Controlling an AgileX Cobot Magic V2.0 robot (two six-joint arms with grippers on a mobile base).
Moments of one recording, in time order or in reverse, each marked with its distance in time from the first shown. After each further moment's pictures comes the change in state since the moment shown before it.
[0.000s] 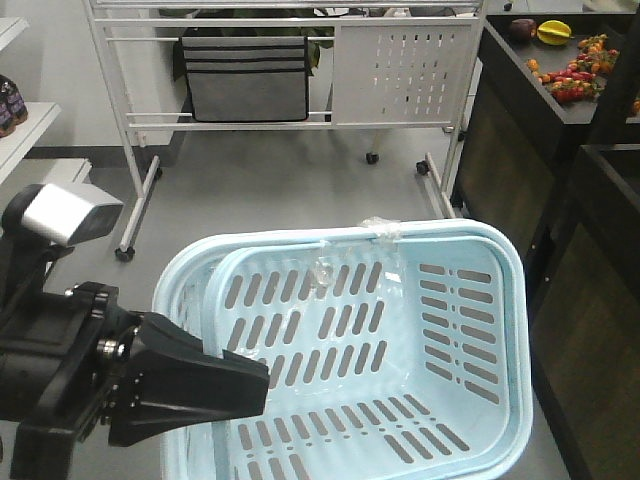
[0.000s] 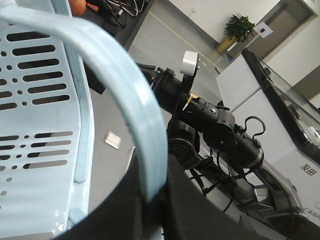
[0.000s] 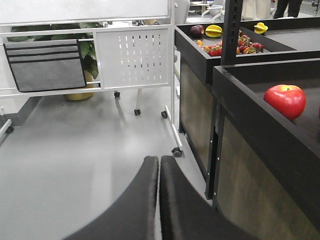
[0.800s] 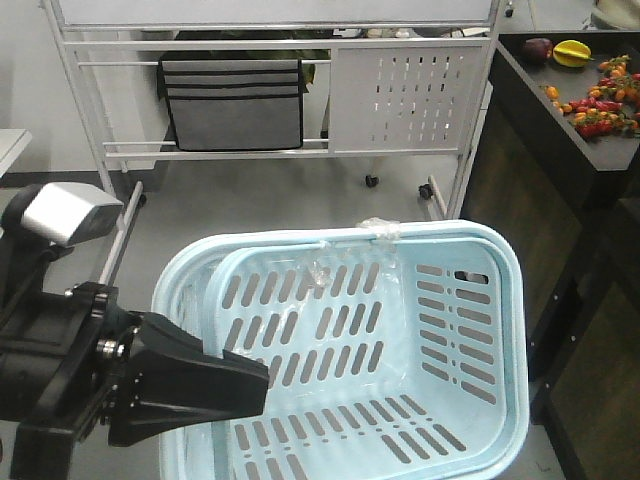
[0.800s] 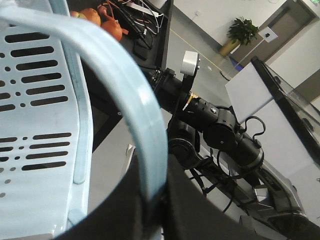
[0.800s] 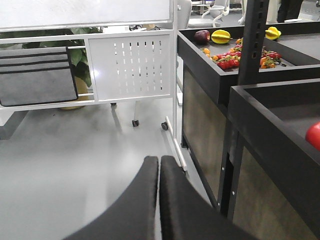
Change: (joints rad) left arm 0.000 0.000 0.000 0.000 0.000 0.000; right arm 0.000 0.000 0.000 0.000 0.000 0.000
